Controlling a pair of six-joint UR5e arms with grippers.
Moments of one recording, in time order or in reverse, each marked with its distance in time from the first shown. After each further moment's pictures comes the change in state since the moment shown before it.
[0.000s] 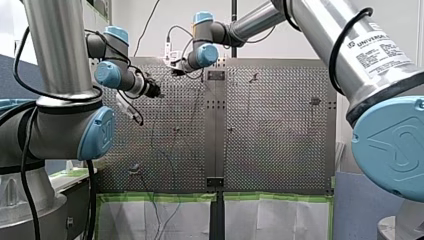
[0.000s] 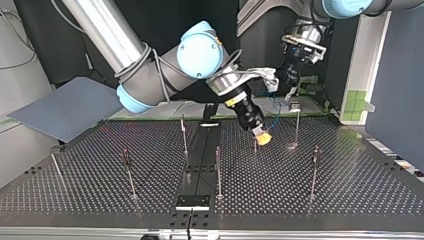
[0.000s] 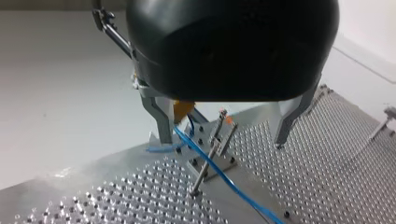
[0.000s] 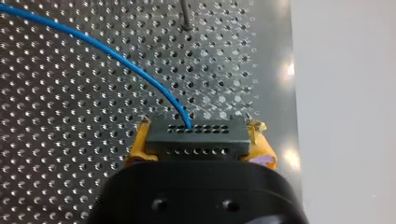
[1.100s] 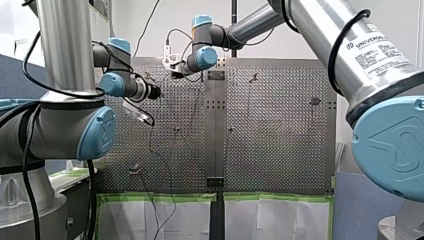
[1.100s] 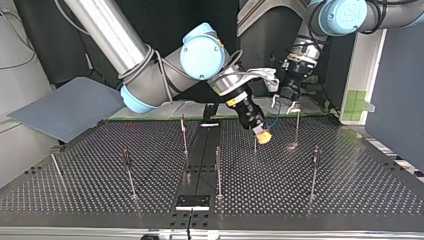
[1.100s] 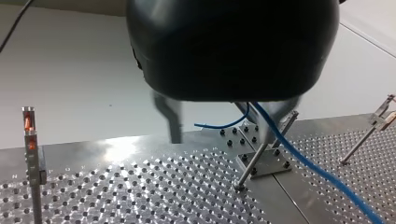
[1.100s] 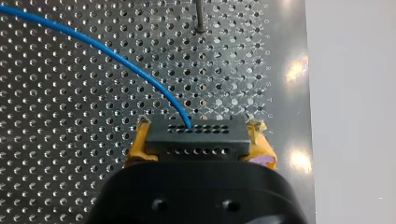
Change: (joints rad) left arm 0.009 -0.120 0.026 0.175 -0.016 -0.285; right arm 0.000 0.011 0.000 -0.002 -0.001 0.000
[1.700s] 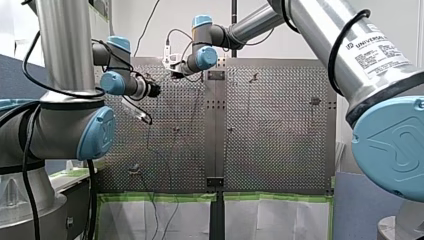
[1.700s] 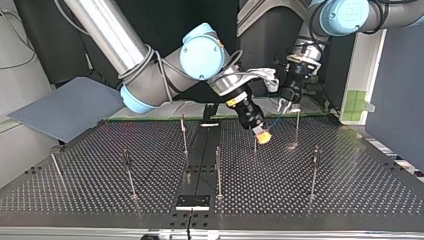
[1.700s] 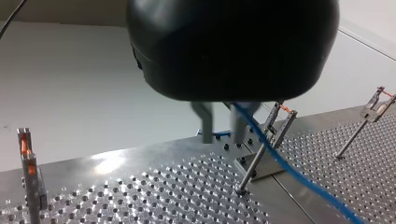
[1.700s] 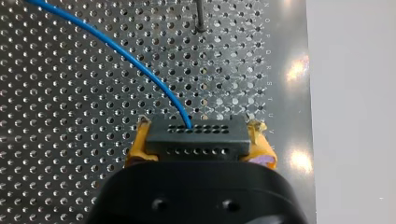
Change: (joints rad) left arm 0.001 0.008 0.011 0.004 -0.005 0.082; right arm -0.001 0.000 0.000 0.001 -0.001 0.000
